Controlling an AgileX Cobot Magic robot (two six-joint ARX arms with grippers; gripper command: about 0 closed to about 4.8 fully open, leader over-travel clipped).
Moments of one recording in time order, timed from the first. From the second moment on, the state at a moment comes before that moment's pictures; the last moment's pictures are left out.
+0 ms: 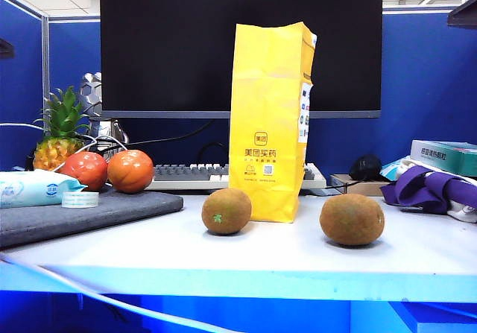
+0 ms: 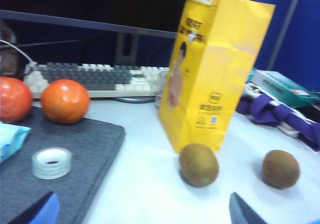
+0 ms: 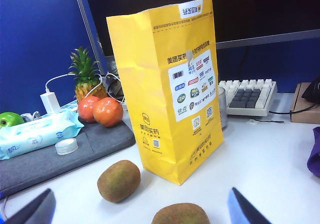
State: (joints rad) left arm -0.31 0.01 0.01 0.06 0.17 -0.13; right arm 0.24 0.00 0.01 0.14 -0.27 0.24
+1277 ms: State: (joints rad) left arm -0.31 0.47 0.43 -0.12 0.25 -0.13; right arm 0.24 0.45 0.30 -0.03 -0.04 0.21
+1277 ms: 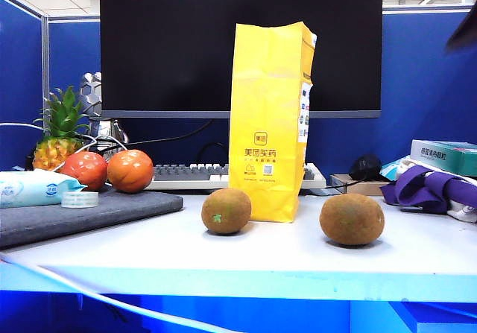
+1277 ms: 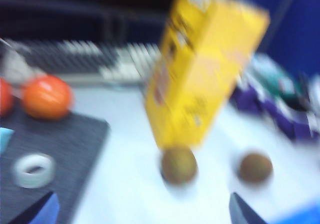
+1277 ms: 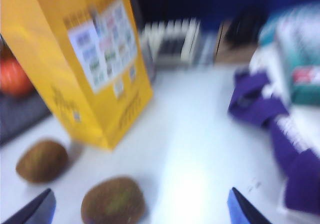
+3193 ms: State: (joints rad) left arm -0.64 0.84 0.69 -0.34 0.37 0.07; right arm 0.25 1.52 0.72 -0.04 -0.38 0.05
